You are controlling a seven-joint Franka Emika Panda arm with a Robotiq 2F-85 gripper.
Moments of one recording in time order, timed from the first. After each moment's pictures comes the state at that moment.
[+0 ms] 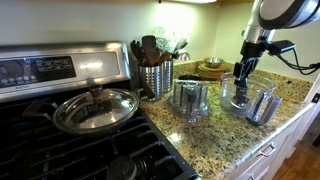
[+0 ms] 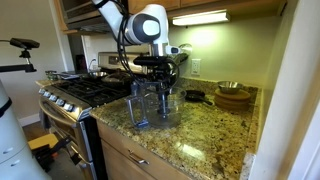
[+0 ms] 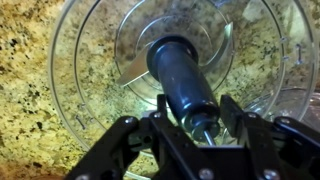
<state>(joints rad) -0.03 0.01 -0.07 -2.41 -0.03 2.53 -0.19</state>
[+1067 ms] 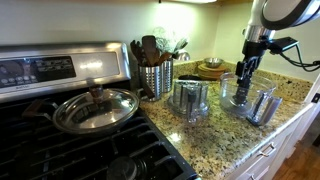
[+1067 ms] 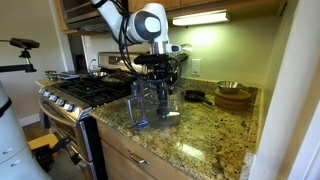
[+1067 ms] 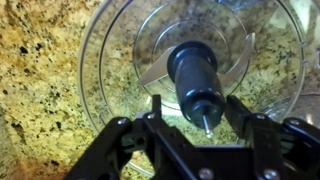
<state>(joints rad) -0.04 0.00 -0.07 -2.40 -0.14 2.50 -0.11</state>
